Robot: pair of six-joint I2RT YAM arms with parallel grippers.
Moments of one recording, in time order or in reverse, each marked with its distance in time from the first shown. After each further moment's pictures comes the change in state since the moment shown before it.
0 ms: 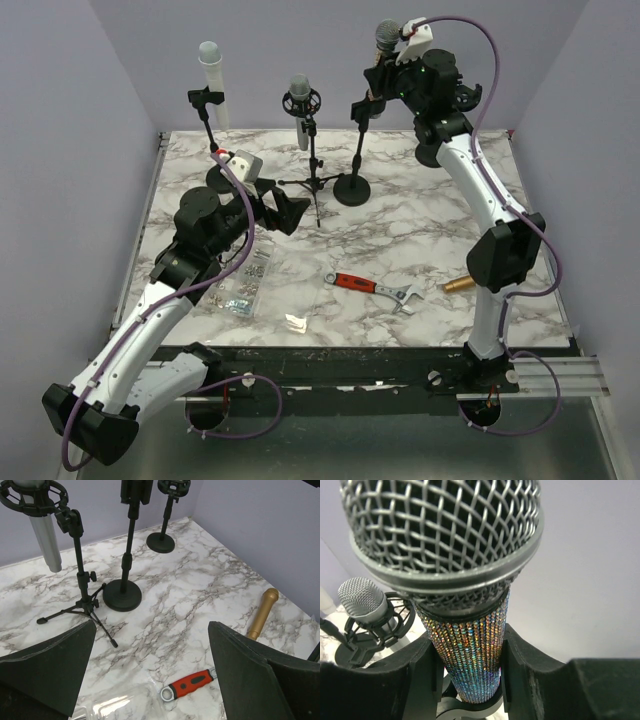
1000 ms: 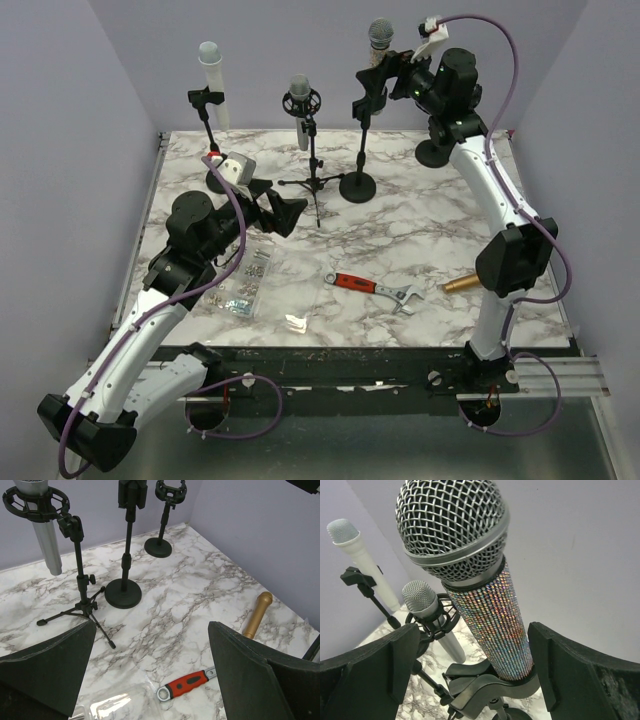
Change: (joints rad) left arm 0.000 -0.042 0.006 -0.018 0.000 -0.011; right arm -0.061 -0.077 -0.087 0.069 -0.245 0.179
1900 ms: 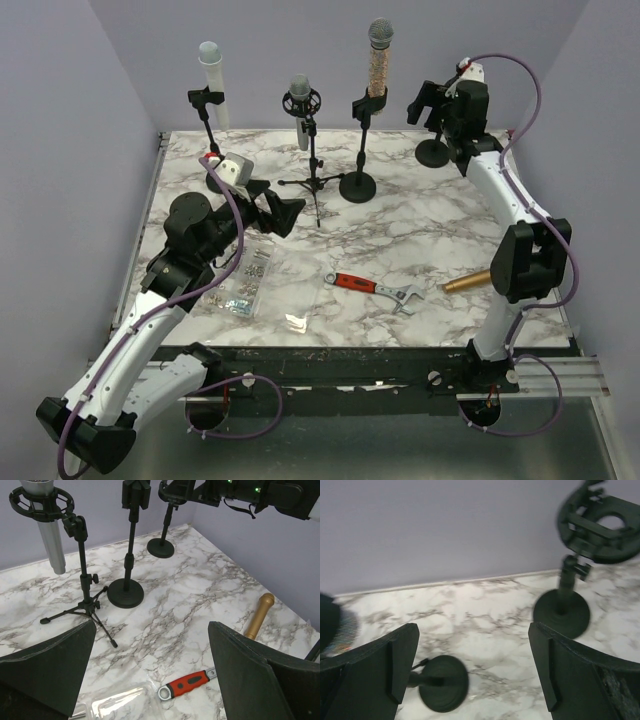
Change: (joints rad) left arm 0.000 -0.014 0.000 -0.014 -0.026 0.002; right arm -0.132 -0.056 -0.316 -0.092 0.464 0.055
